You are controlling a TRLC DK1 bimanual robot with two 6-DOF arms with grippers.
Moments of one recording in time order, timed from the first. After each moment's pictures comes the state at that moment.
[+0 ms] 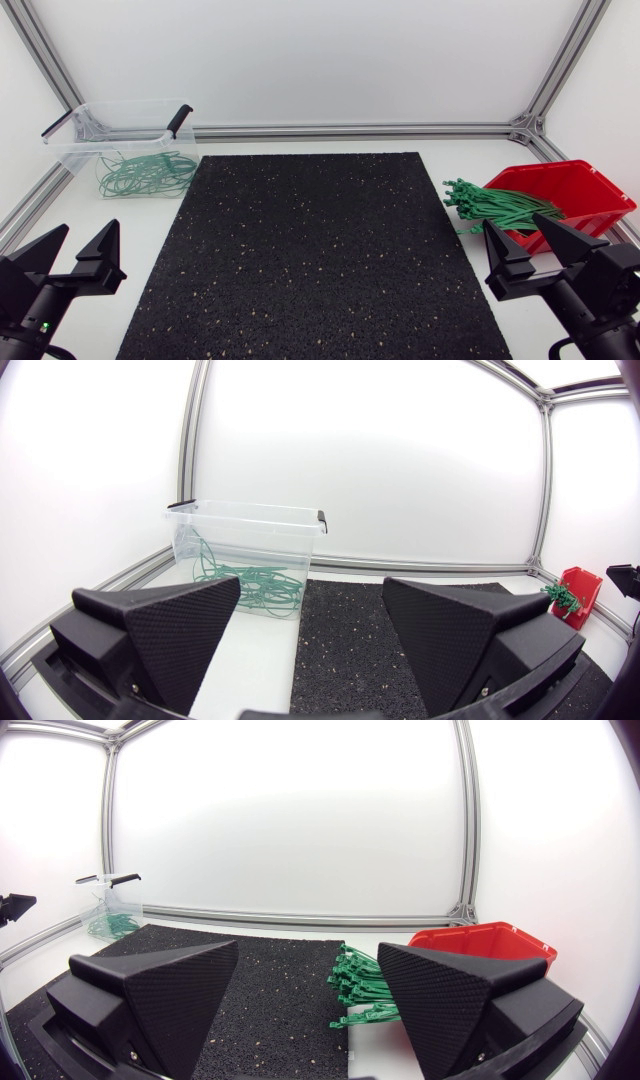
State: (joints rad) left arm 0.03 0.06 0.02 -0.01 0.00 -0.10; right arm 0.12 0.06 0.03 -0.03 -0.01 0.02
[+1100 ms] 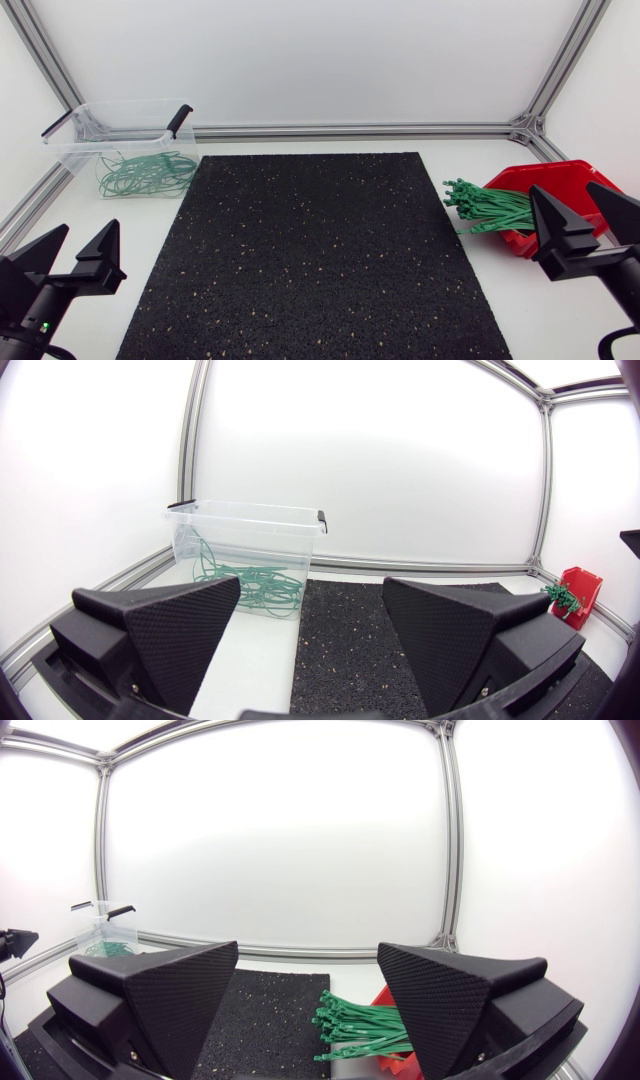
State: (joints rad) left arm 0.02 0.06 0.02 -0.01 0.00 -0.10; right arm 0.08 0.09 0.28 -0.17 0.01 0.01
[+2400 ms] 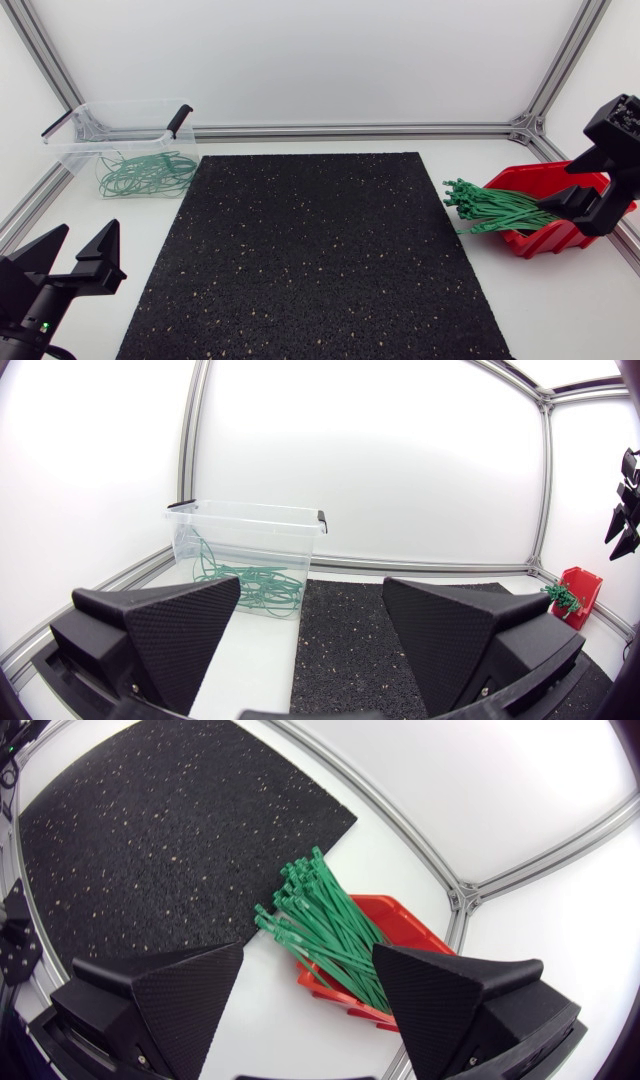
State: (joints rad) left arm 0.03 0.06 0.02 -0.01 0.00 -0.10; right arm -0.24 1.07 1.04 -0.94 -0.19 -0.93
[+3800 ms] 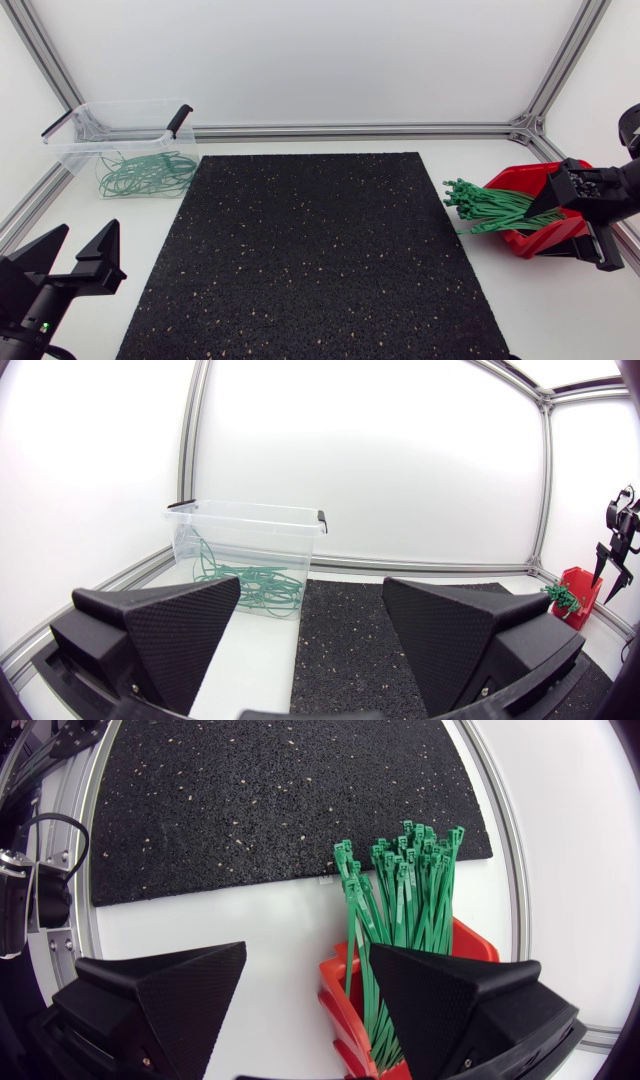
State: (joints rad) left arm 0.02 0.06 0.02 -0.01 0.00 -0.10; right arm -0.42 1.48 1.07 -1.03 -0.31 -1.83
